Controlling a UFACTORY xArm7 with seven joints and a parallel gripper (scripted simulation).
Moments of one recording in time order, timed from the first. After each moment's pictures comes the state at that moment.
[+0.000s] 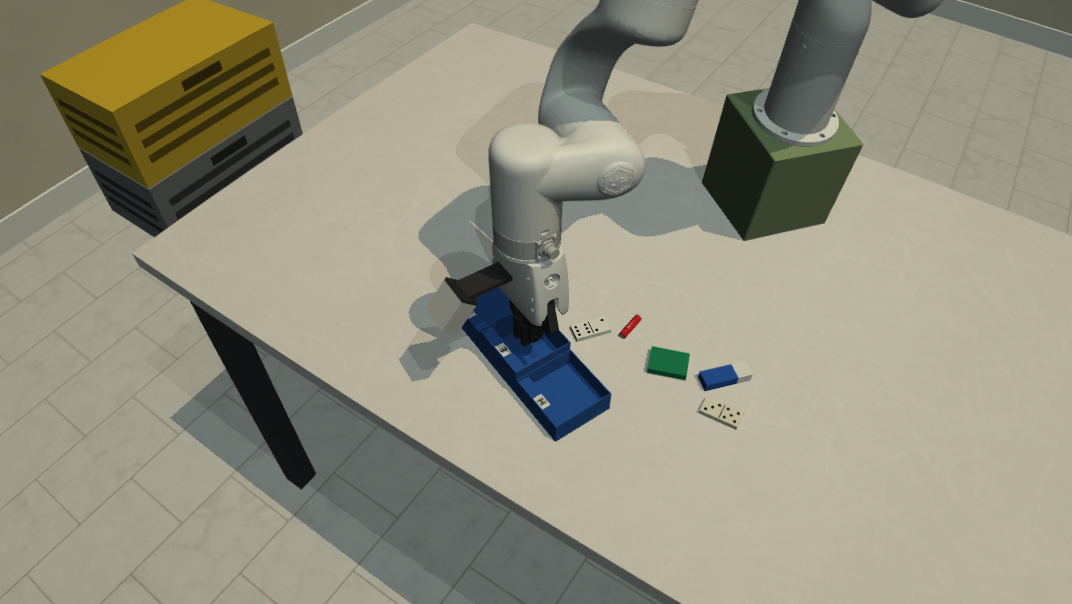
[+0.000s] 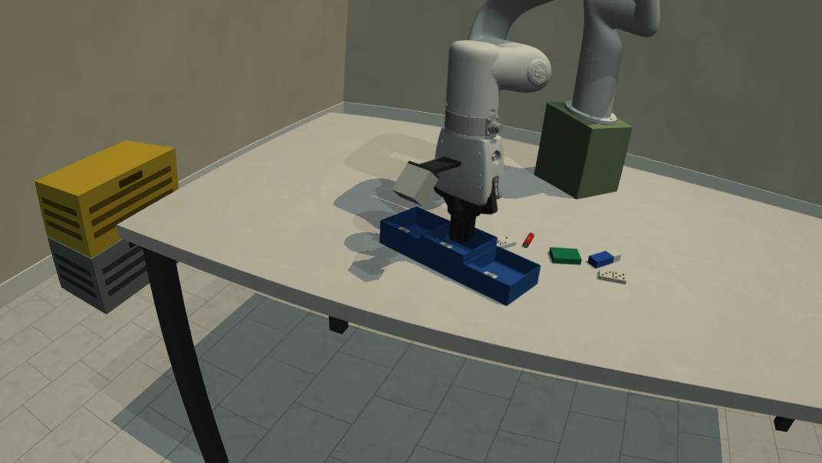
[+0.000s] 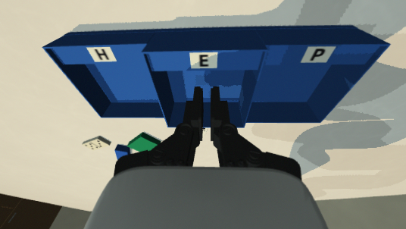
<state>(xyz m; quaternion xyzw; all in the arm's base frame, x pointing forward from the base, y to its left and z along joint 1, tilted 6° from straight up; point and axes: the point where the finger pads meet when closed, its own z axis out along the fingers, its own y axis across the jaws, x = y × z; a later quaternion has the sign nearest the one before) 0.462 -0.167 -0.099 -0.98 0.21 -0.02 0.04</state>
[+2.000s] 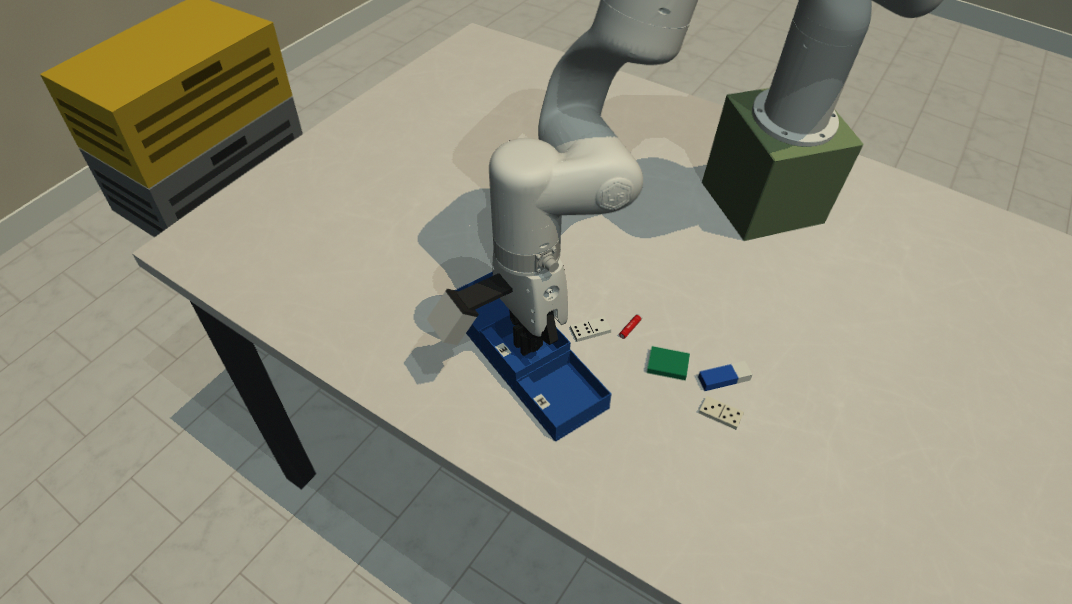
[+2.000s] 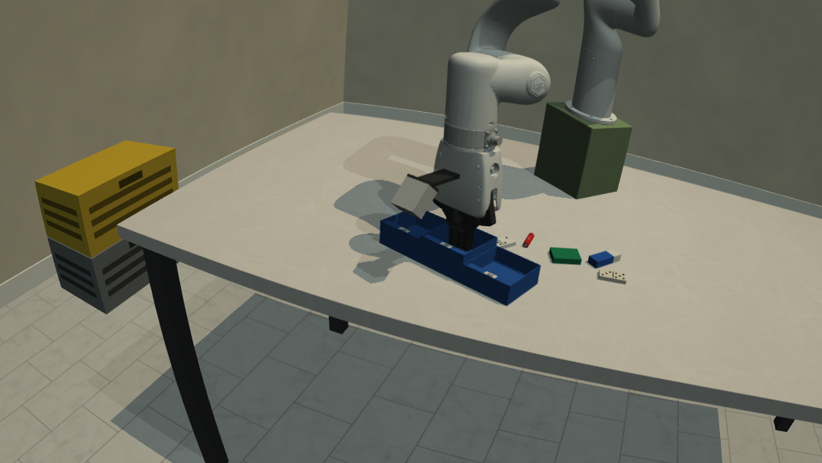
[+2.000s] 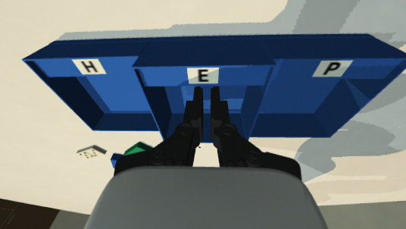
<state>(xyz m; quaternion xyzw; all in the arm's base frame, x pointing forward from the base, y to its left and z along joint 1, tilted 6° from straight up) 0.464 -0.166 -0.117 -0.98 0.21 -0.02 0.04</state>
